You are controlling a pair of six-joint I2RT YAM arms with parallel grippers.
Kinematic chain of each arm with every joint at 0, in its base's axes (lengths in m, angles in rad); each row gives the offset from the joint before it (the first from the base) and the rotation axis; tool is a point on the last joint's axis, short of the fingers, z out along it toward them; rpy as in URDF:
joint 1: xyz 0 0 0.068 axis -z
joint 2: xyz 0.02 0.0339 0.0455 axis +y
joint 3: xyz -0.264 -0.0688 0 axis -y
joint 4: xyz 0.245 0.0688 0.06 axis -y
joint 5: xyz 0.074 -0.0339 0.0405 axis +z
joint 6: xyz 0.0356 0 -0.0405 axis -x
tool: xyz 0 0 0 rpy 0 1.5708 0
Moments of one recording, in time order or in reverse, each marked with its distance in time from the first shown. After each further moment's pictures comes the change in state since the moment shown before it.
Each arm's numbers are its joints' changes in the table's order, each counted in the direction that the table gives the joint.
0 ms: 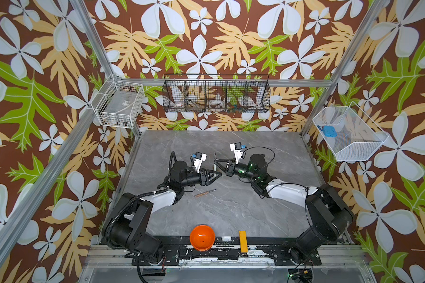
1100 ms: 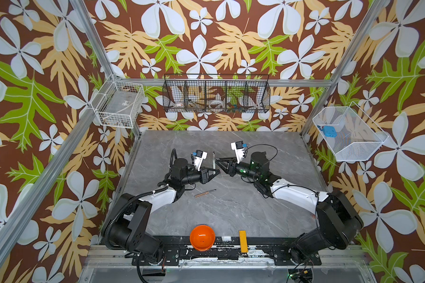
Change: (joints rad) left arm 0.001 -0.027 0.053 -0.159 0.063 -0.086; right arm -0.008 -0.124 0.069 -0.303 -0.117 0.193
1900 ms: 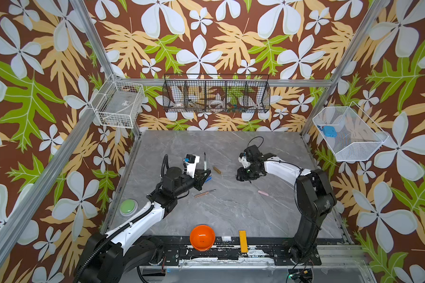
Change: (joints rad) left arm 0.069 -0.388 -0.101 -0.245 0.388 -0.282; right arm 0.192 0.382 0.362 -1.101 -0.225 0.314
